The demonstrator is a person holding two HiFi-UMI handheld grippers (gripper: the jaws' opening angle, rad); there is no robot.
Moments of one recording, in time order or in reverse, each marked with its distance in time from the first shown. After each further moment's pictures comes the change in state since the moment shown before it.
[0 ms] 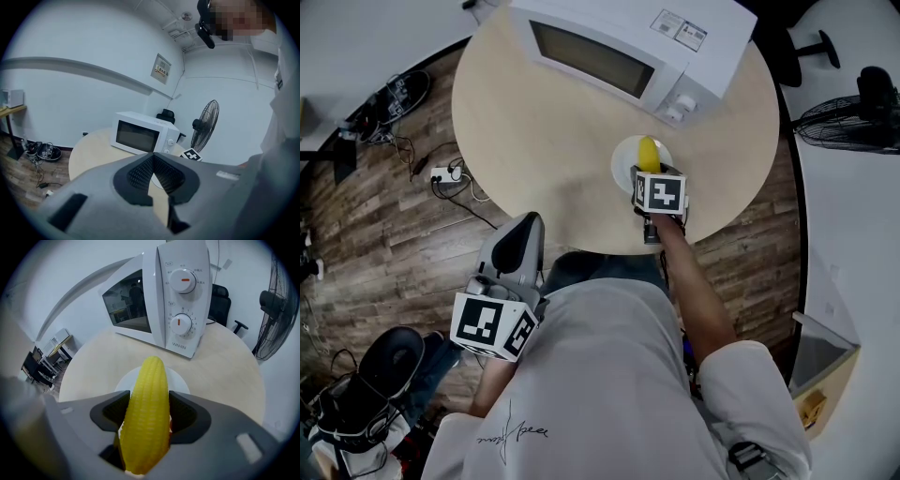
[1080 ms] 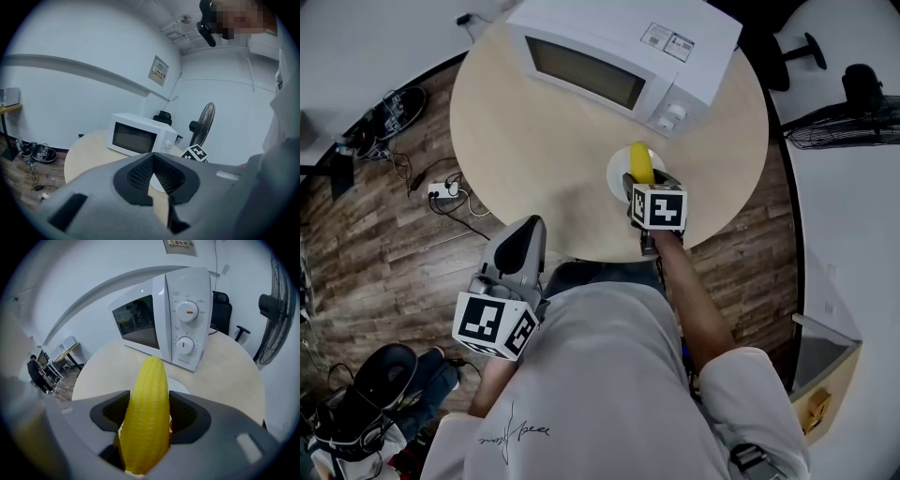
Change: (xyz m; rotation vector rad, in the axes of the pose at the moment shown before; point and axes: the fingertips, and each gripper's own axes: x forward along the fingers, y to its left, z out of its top) left arm 0.003 -0.001 0.007 0.007 -0.022 -0.048; right arm -0.035 0.021 0.021 0.000 -0.102 0.074
